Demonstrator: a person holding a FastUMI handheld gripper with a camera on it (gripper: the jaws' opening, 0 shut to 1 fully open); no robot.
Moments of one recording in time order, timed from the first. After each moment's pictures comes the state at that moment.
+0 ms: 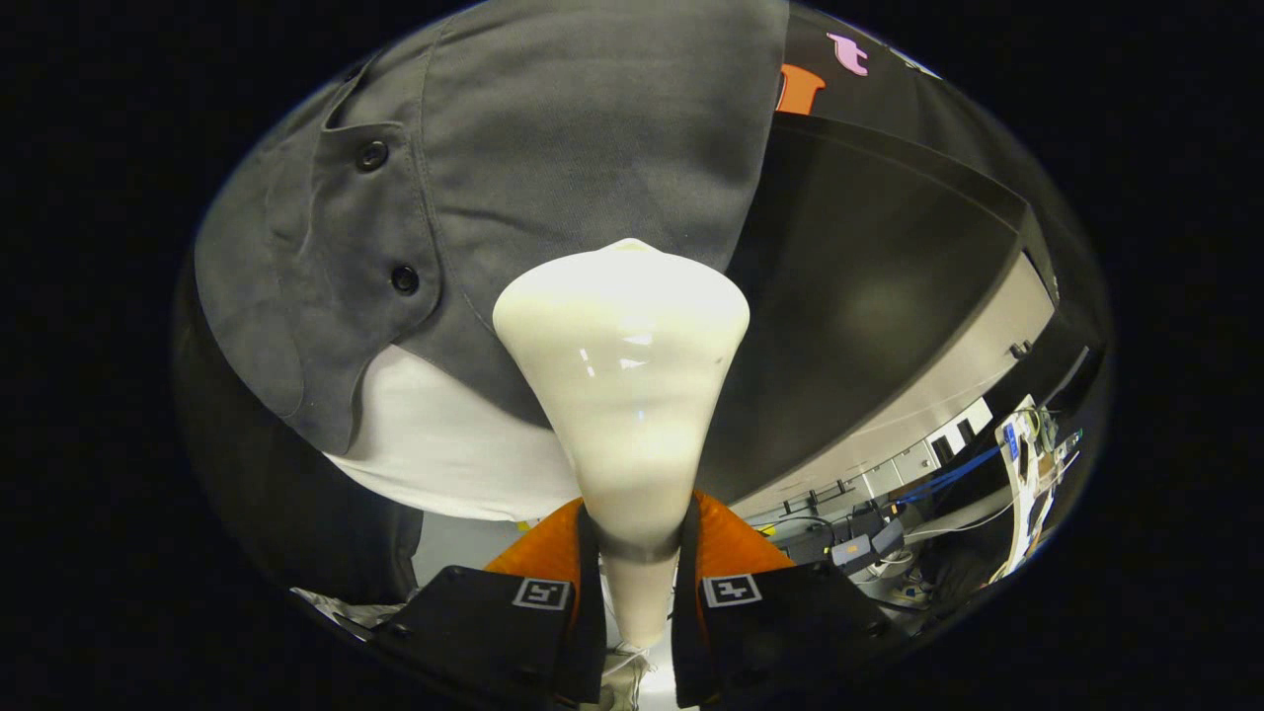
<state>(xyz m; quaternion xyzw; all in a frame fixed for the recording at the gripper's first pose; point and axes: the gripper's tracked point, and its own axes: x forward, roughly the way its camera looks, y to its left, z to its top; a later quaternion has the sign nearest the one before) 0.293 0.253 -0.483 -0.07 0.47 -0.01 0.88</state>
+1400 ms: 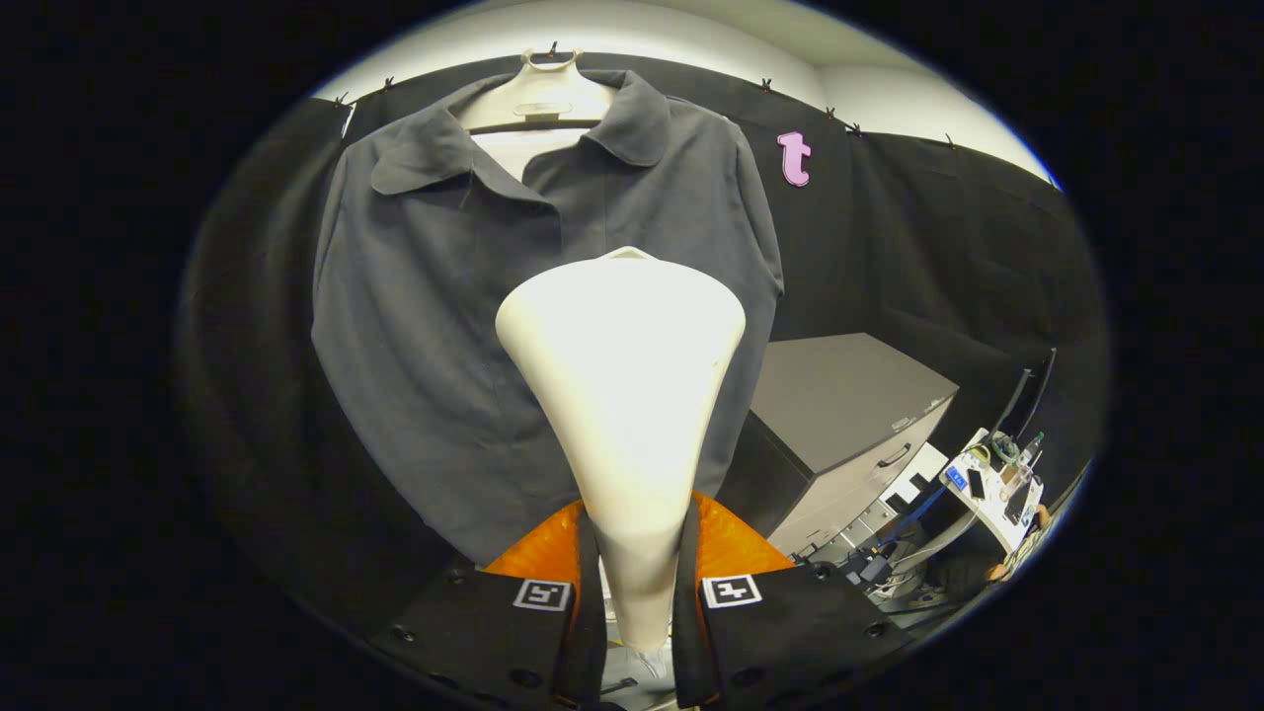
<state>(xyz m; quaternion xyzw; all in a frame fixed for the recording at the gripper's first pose) 0.290 0.391 -0.165 -0.03 0.29 -0.04 0.96</state>
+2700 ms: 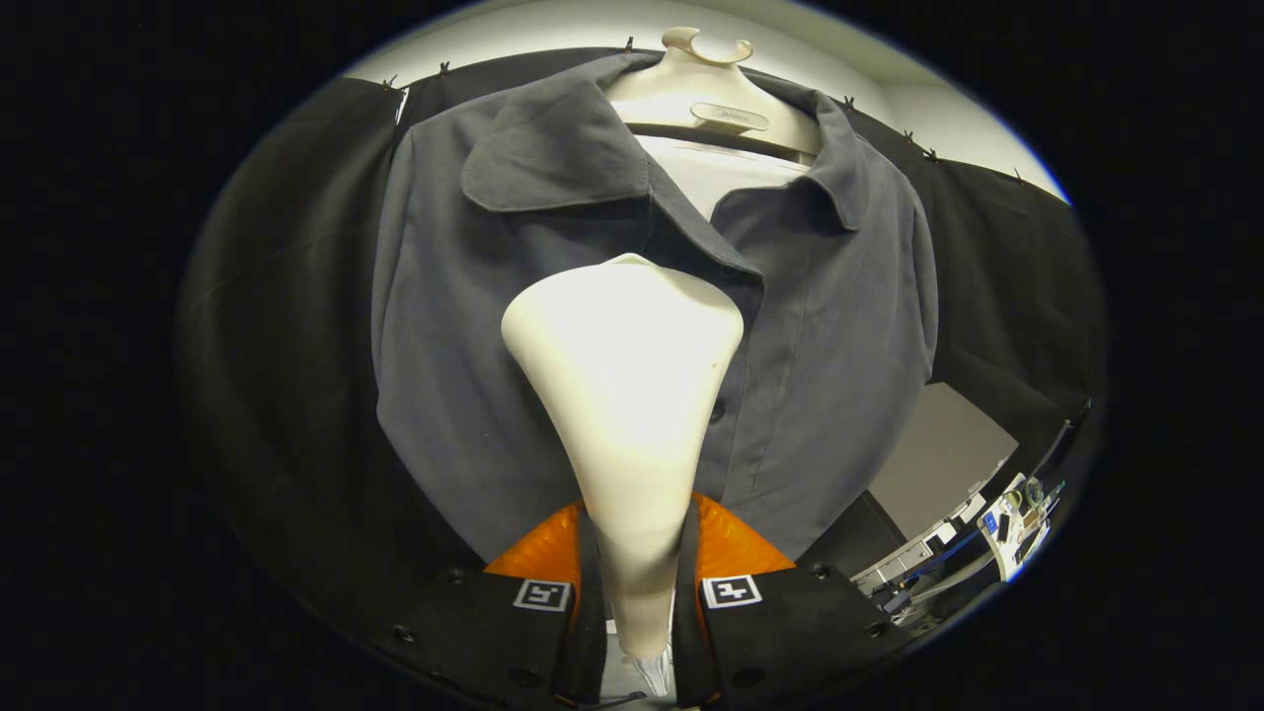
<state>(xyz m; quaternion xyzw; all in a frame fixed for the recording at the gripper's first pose) 0.368 0.497 -0.160 -0.05 0.29 0.05 0.95</state>
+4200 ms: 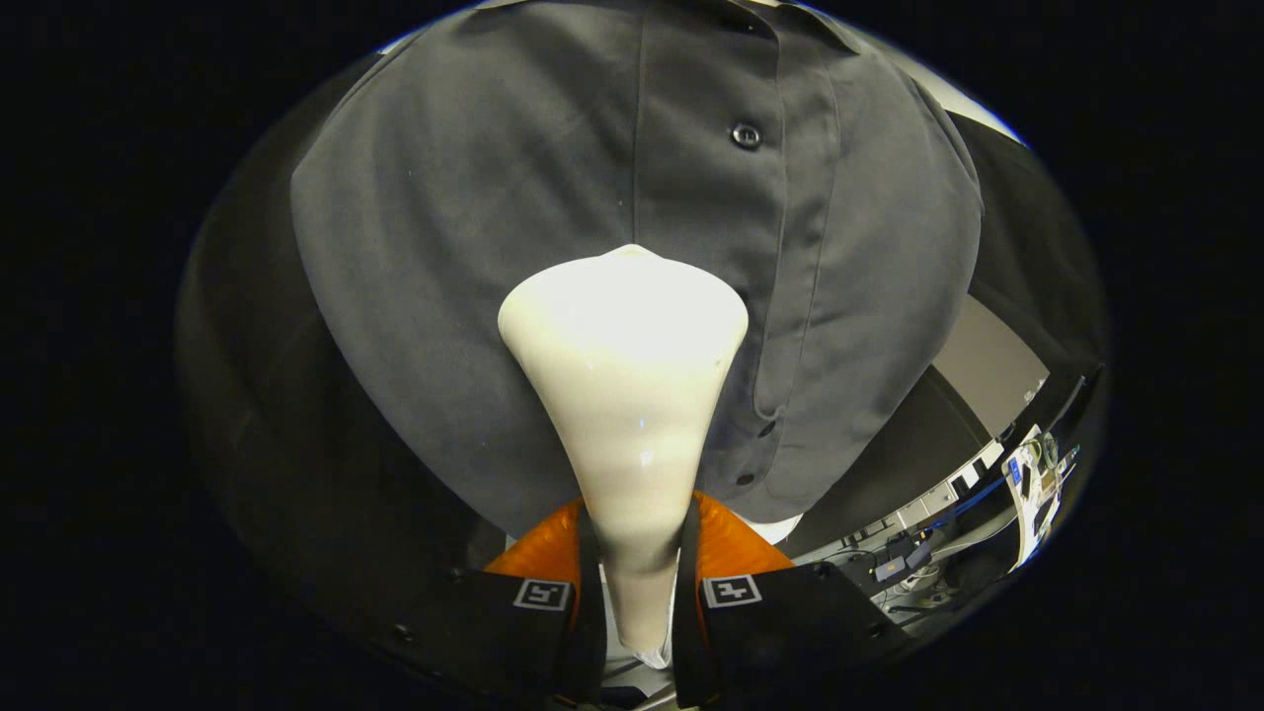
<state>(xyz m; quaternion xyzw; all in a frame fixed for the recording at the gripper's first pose) 0.317 0.479 -0.321 -0.04 0.41 0.04 0.91</state>
